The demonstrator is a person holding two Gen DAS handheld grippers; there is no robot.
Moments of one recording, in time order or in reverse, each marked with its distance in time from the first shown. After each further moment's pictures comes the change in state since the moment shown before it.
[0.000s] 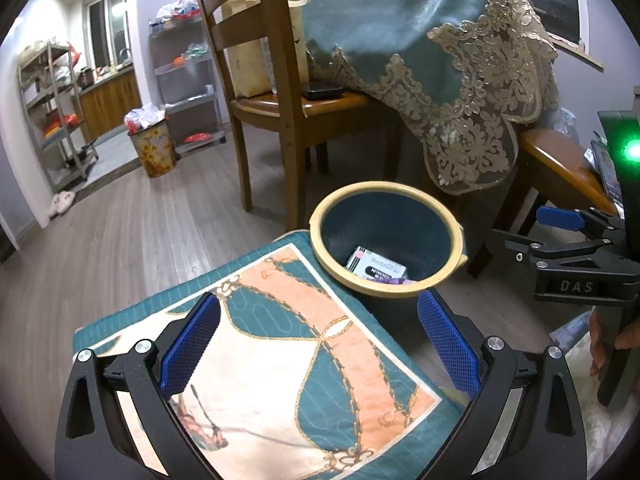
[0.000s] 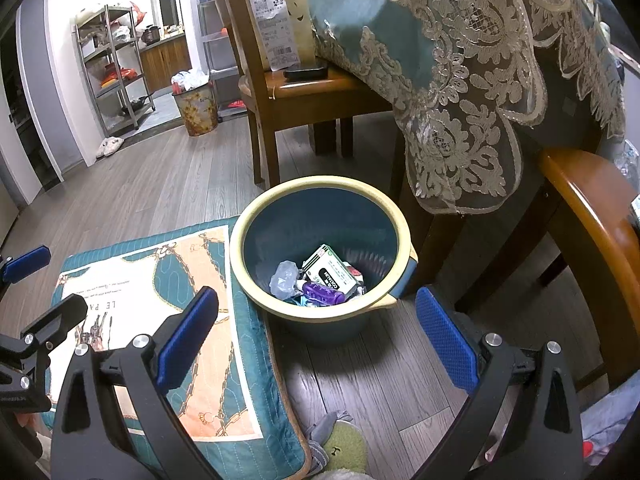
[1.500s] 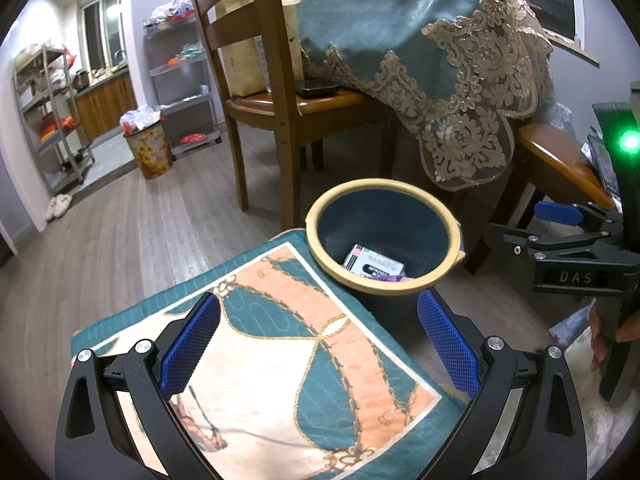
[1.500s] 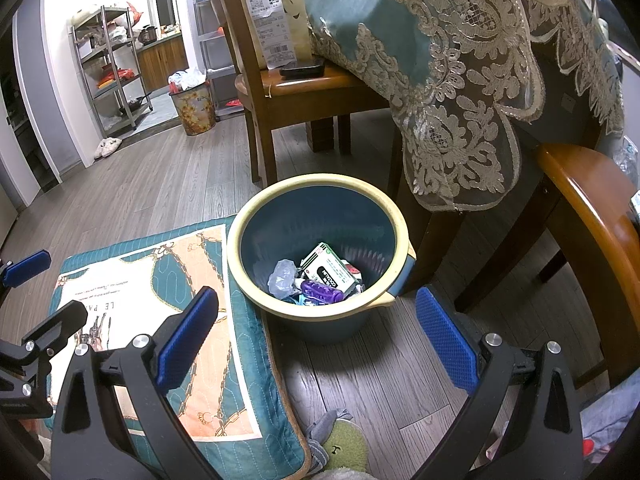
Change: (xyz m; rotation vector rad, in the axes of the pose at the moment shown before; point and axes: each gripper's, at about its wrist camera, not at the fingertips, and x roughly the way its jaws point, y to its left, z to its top) left arm 0.000 -0.003 -0.003 0.018 0.005 -0.011; right arm 0.002 -0.002 0.000 0.002 0.004 0.000
